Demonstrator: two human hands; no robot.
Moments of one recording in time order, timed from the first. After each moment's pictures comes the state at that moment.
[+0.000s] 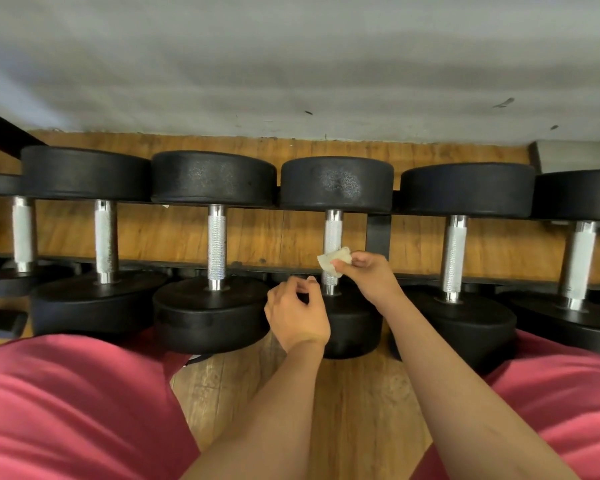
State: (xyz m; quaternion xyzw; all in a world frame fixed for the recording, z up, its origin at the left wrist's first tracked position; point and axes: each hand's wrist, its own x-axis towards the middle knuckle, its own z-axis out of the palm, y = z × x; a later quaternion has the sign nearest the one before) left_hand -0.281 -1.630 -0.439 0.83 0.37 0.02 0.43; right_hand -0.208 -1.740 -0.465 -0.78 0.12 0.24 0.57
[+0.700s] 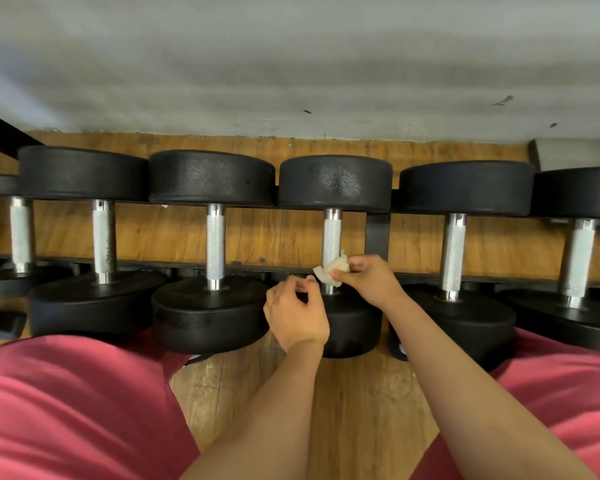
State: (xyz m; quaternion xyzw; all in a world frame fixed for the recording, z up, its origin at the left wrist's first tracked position) left_hand -0.280 -1.630 -0.438 0.83 0.37 0.02 0.43; right_hand -0.207 -1.748 -0.470 -0.84 0.03 0.28 0.46
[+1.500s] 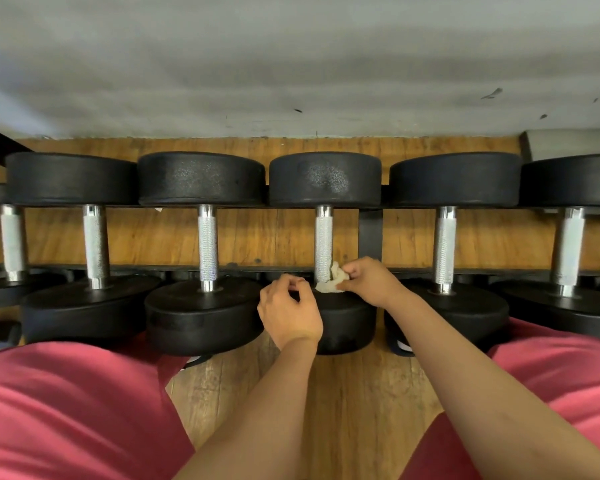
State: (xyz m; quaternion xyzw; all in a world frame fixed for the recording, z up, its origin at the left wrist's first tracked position) left_hand -0.280 -1.630 -0.442 0.83 0.37 0.02 0.42; right_hand -0.206 -1.759 -0.472 -0.84 -0.01 0.37 0.39
